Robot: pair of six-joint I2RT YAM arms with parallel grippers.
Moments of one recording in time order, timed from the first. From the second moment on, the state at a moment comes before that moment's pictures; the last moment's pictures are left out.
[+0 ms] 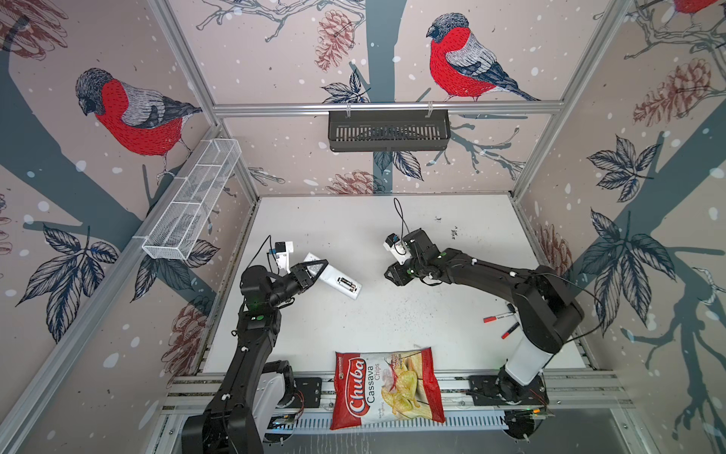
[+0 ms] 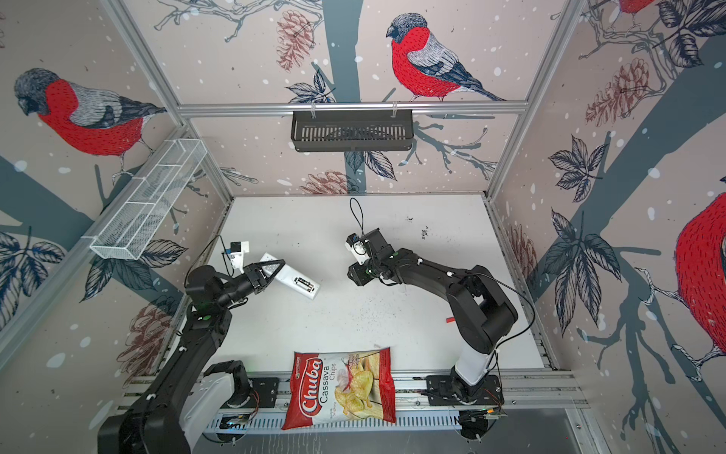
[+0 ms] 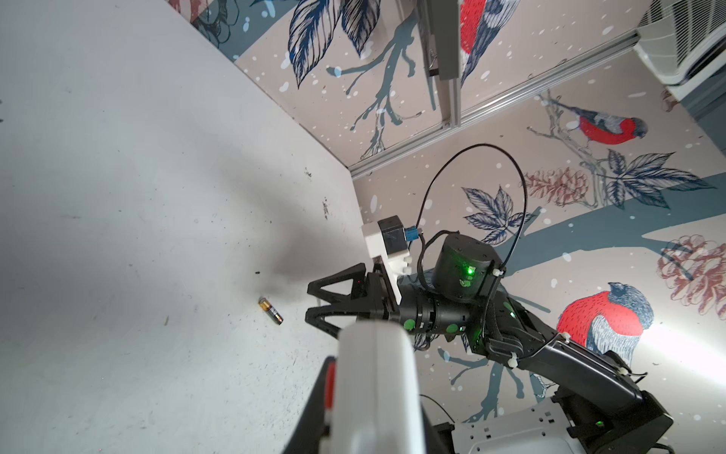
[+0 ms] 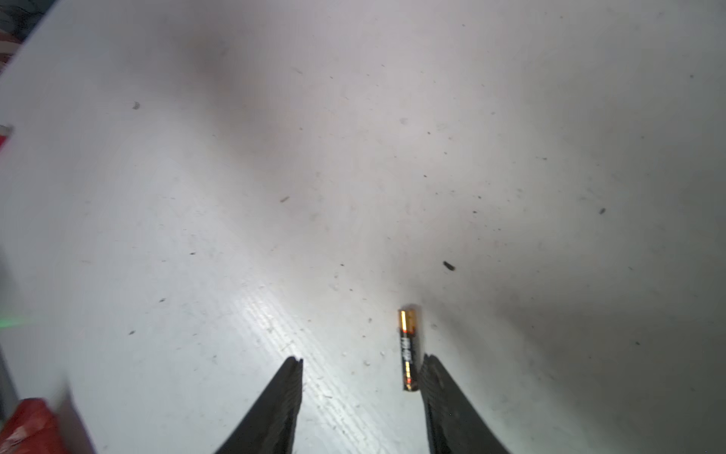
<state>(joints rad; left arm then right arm) 0.13 0.90 0.39 0.27 1.02 -0.92 0.71 1.75 1.12 -0.29 -0.21 0.05</state>
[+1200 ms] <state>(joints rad) 0.08 0.95 0.39 0.11 0.94 -0.75 0.73 1.93 1.17 -0.33 -0.13 -0.05</state>
